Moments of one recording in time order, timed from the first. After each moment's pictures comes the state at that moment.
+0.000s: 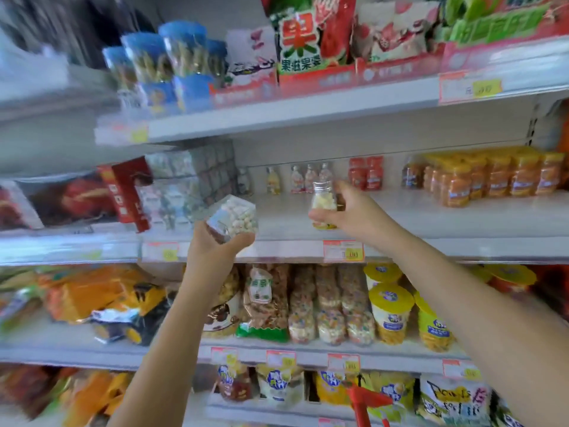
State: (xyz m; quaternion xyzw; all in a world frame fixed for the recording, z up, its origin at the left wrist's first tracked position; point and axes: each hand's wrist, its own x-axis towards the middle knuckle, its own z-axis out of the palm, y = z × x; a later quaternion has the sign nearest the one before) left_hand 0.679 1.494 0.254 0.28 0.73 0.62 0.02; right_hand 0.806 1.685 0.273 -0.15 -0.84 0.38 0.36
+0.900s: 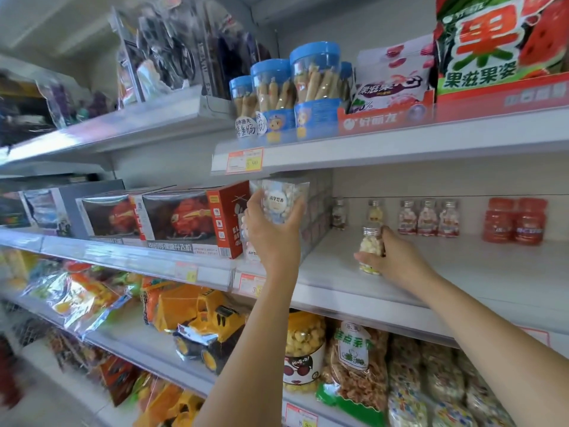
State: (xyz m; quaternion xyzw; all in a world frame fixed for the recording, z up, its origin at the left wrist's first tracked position) left_hand 0.551 1.531 0.293 0.20 0.62 0.71 -0.25; right_hand 0.632 1.700 0.250 -0.20 -0.90 0.27 0.28
